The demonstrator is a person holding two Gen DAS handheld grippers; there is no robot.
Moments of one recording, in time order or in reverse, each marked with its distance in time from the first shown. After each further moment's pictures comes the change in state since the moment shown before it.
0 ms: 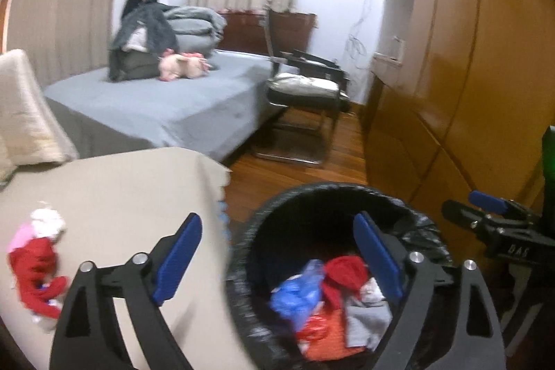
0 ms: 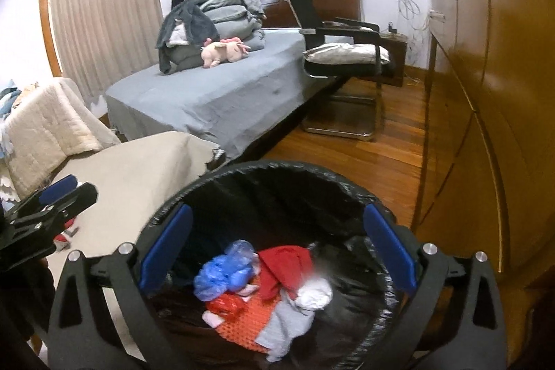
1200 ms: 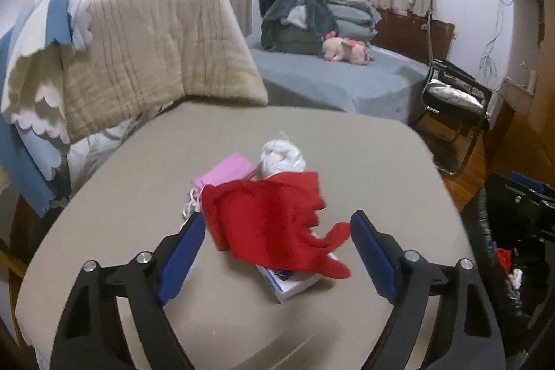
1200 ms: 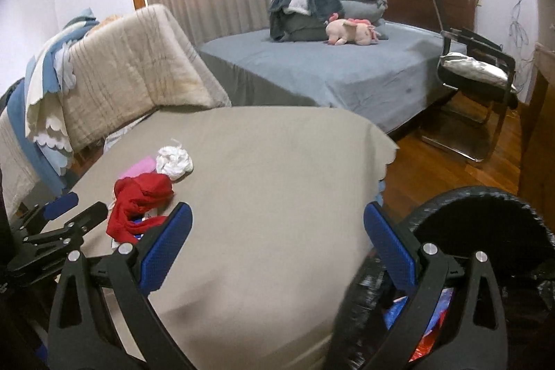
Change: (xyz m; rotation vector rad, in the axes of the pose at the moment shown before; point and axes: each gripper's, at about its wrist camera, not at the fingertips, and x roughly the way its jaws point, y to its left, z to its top) left arm -0.064 0.230 -0.070 -0.234 0.055 0.474; right arm 0.097 0.249 -0.006 -0.242 0.086 0.317
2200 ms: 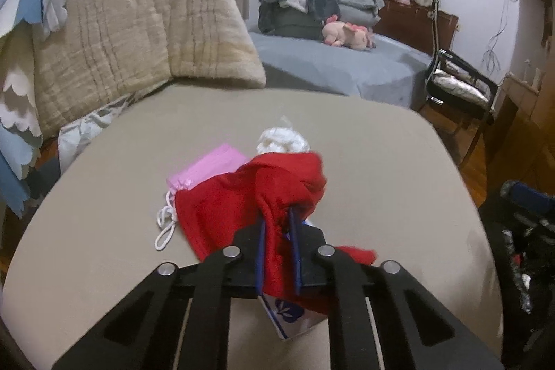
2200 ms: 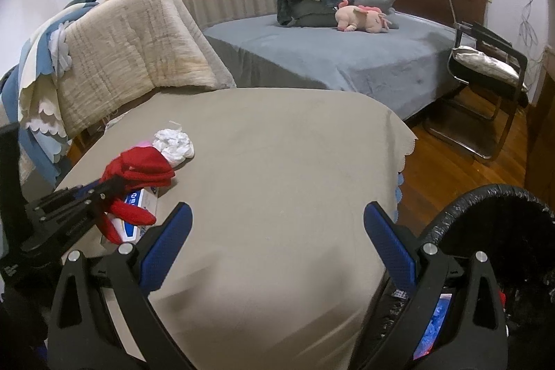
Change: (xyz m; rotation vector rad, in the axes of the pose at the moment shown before) left arm 0.043 0.002 0.005 -0.007 0.036 -0.028; right arm 0.029 0.013 -0.001 -0.026 0.048 0.012
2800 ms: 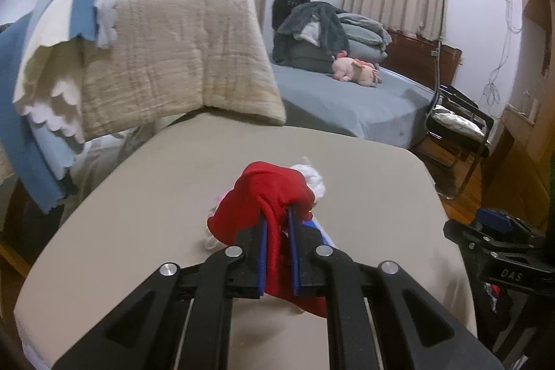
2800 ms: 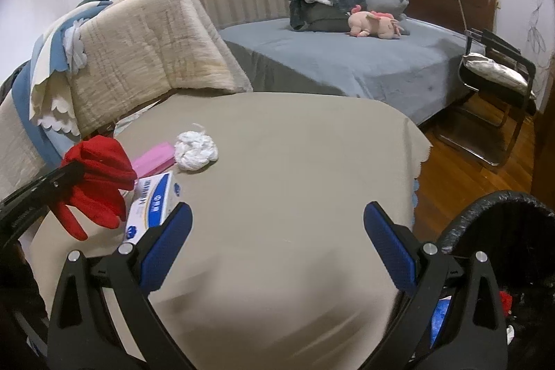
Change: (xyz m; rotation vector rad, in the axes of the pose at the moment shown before) left arm -0.068 0.033 0.002 -0.075 -0.104 0.023; right arm -0.005 0.028 0.001 -0.025 -0.014 0.039
